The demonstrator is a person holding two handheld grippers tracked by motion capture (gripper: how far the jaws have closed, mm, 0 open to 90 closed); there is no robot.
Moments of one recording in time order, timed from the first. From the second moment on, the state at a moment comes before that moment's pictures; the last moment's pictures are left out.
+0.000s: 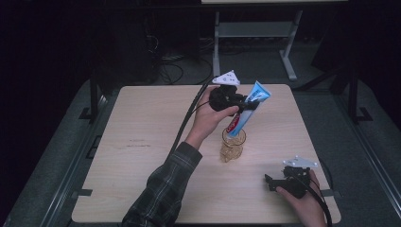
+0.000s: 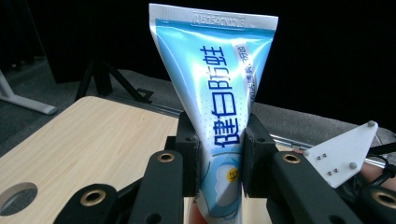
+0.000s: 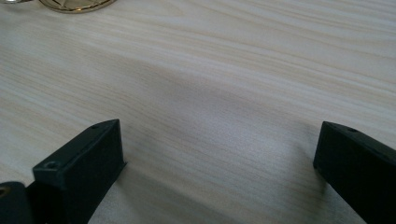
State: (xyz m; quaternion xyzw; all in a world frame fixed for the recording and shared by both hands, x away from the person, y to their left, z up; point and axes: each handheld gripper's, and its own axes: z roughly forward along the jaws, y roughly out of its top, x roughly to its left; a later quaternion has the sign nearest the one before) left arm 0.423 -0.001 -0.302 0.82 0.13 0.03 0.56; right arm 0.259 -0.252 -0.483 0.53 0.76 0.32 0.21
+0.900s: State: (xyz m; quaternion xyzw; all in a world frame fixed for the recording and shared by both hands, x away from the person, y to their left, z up) left arm 0.425 0.001 -0.348 0.83 0.14 0.02 0.54; right arm 0.259 -0.251 -0.483 0.53 0.76 0.32 0.20
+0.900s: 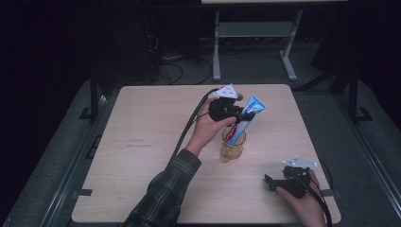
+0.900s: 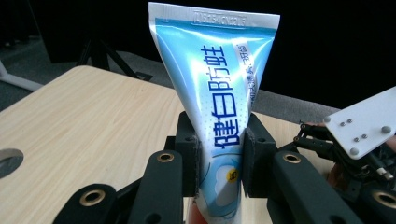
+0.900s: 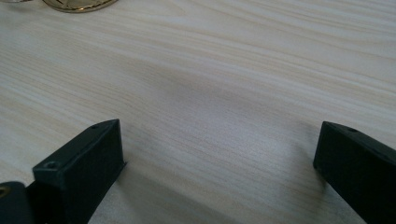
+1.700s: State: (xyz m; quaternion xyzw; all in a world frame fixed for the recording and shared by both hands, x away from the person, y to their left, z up) left arm 0.421 0.012 -0.373 0.83 0.15 0.01 0.53; right arm 0.259 -0.251 -0.483 0.53 0.76 0.32 0.20
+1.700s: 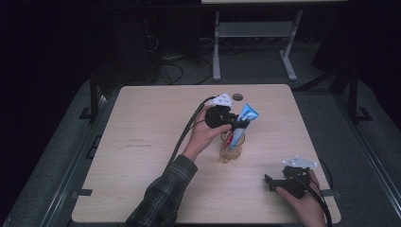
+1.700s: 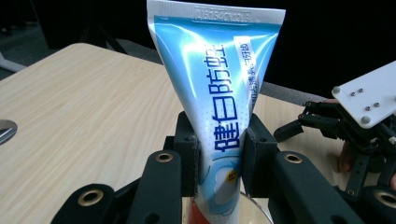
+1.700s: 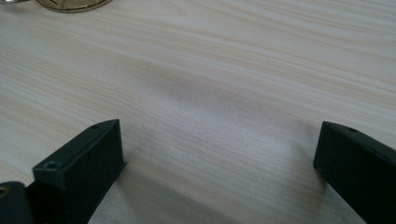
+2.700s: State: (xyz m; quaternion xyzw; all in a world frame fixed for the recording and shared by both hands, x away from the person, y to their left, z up) left arm 0.417 0.023 -0.368 0.84 0.16 0.04 0.52; right arm 0.260 -0.251 -0.483 0.53 0.76 0.32 0.21
